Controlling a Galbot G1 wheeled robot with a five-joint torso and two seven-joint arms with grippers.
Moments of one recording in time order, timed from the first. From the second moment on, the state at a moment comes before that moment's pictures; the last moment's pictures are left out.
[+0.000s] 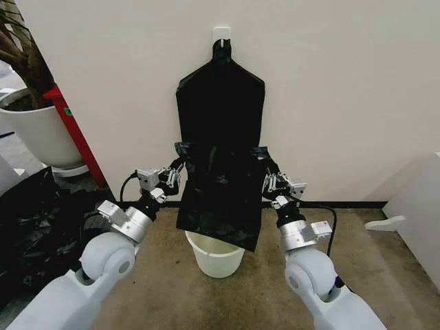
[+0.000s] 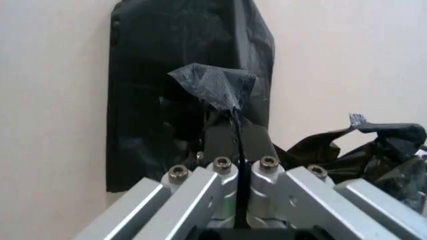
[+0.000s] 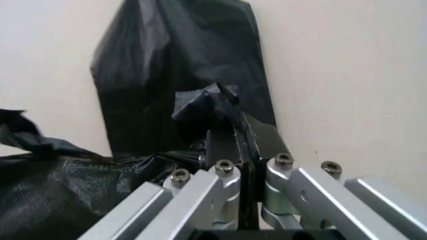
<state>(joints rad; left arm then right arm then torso) 1.14 -0.89 -0.27 -2.08 -0.76 -0.09 -0.01 -1.15 1.20 0.15 2.00 0.42 0.15 0.26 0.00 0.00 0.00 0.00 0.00</state>
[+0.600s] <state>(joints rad) 1.22 -1.02 -0.26 -2.01 -0.67 -0.11 -0.05 -1.11 1.24 0.10 1.86 0.35 0.16 0.33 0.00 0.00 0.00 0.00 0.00</state>
